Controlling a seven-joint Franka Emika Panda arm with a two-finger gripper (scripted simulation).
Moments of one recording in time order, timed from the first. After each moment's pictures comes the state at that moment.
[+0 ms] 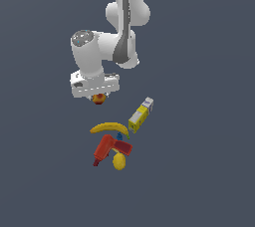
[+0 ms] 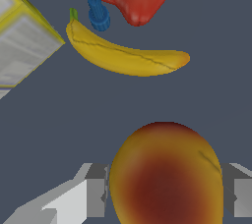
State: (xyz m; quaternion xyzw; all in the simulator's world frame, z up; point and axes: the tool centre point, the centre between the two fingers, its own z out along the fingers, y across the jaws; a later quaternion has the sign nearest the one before) arm -0.087 -0.136 0.135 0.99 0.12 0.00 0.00
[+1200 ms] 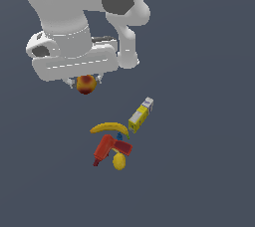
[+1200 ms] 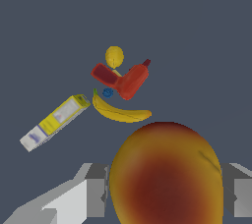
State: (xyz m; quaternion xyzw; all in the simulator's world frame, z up) arm 0.020 -0.125 0.333 0.99 0.12 0.00 0.00
